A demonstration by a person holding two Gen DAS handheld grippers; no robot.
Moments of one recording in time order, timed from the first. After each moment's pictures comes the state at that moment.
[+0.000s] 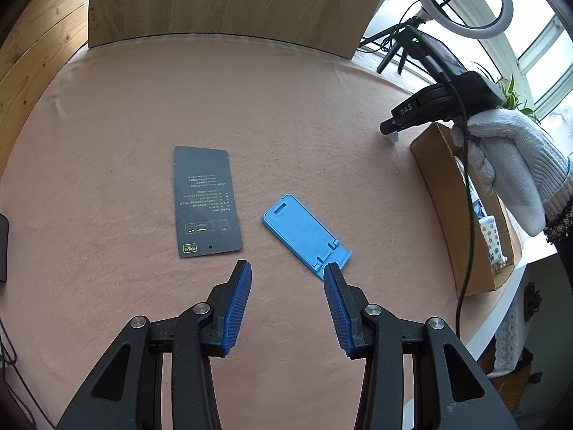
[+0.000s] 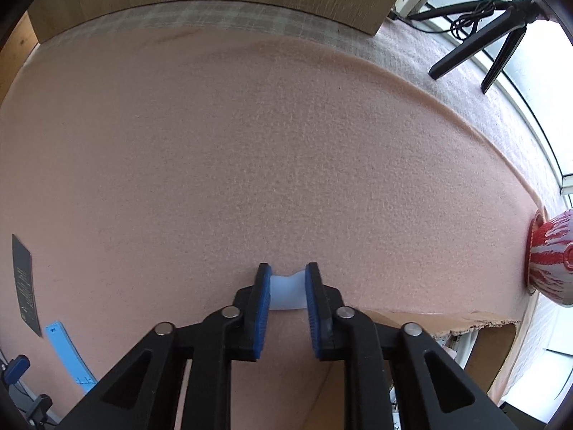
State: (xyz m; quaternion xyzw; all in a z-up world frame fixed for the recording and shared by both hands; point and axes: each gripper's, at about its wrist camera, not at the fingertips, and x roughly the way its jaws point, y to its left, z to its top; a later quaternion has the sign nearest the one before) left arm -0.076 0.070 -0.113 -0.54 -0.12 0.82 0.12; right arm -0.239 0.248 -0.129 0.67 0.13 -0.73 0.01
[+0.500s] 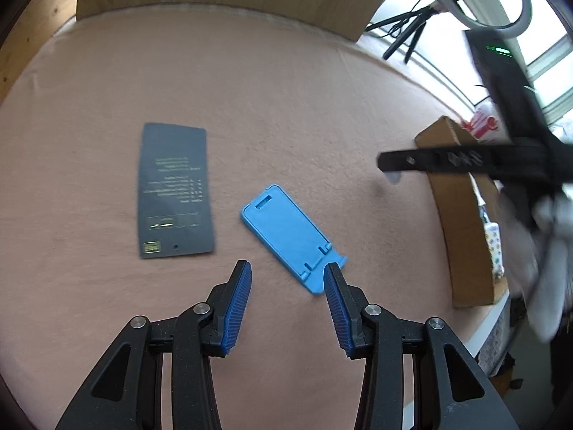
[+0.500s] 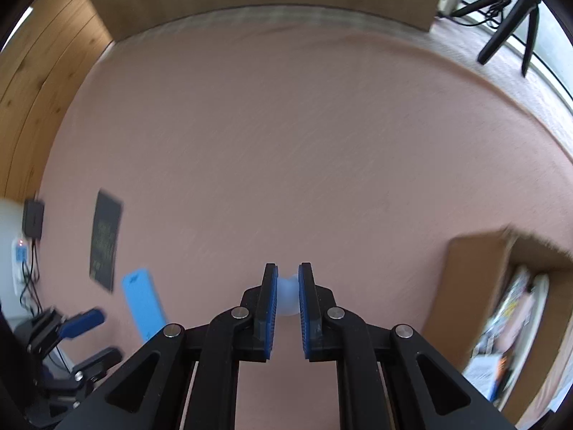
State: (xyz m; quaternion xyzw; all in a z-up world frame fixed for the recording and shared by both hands) left arm -0.103 0.088 -0.144 -0.58 -0.15 0.79 0.12; right arm -0.164 0.232 -0.107 0.66 0.03 -0.74 0.12
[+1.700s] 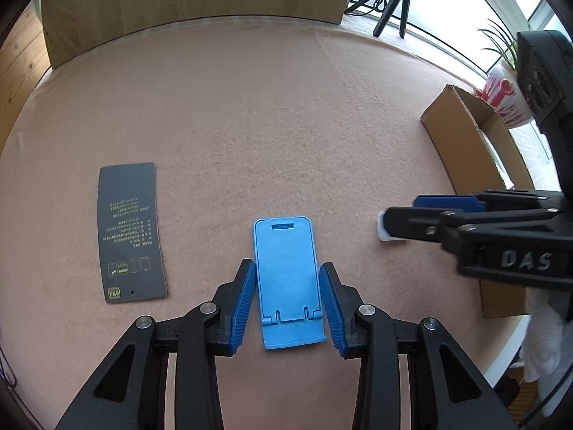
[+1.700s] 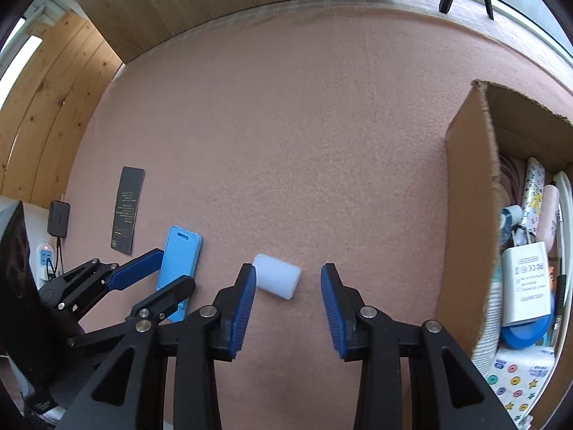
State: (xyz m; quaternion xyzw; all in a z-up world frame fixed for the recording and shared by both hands) left arm -0.121 0.149 -0.150 -0.57 -0.06 0.81 0.10; right arm -0.116 0.252 -0.114 0.64 -0.06 -0.76 0.12
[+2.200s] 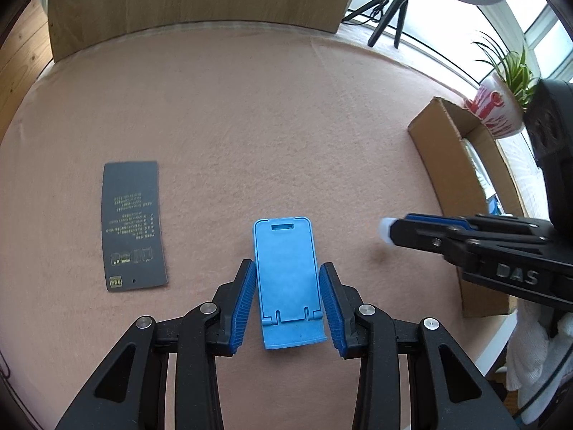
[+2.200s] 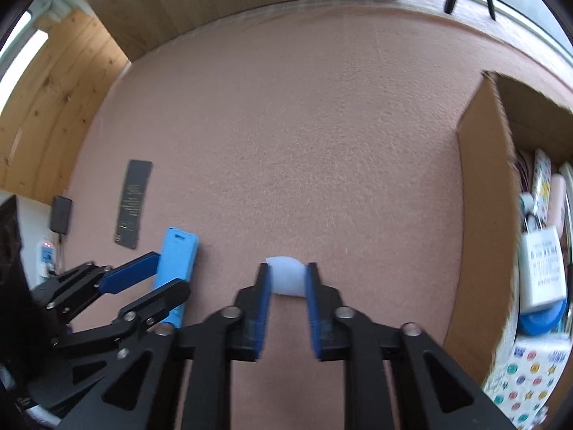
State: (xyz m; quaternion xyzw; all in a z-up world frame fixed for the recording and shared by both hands) left arm -0.120 0.149 -0.136 -0.57 -0.08 0.81 0.11; right arm -0.102 0.248 -0.116 0.63 -0.07 -0.76 0.13
